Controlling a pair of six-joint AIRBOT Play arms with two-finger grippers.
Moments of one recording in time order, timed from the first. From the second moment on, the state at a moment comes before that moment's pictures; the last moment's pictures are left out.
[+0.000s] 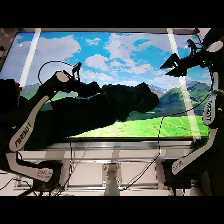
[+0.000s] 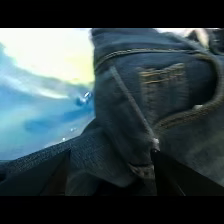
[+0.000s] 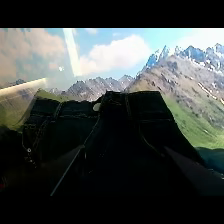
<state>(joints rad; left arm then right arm) -0.24 -1.63 1.25 0.78 -0.89 -1.42 -0.26 -1.90 1.97 -0.90 1.50 1.59</state>
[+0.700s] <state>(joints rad) -0.26 -1.72 1.25 0.47 -0.79 -1.38 -0.26 -1.90 1.97 -0.89 1.45 1.59</state>
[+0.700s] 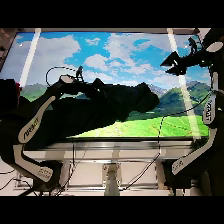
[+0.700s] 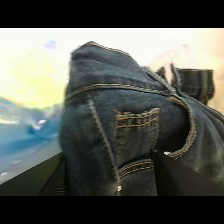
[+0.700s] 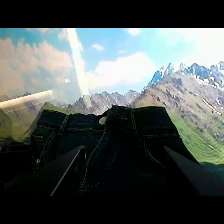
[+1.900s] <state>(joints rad) -0.26 -1.44 1.26 0.97 -1.05 -1.43 -0.14 -2.18 1.98 -0.77 1.50 1.44</state>
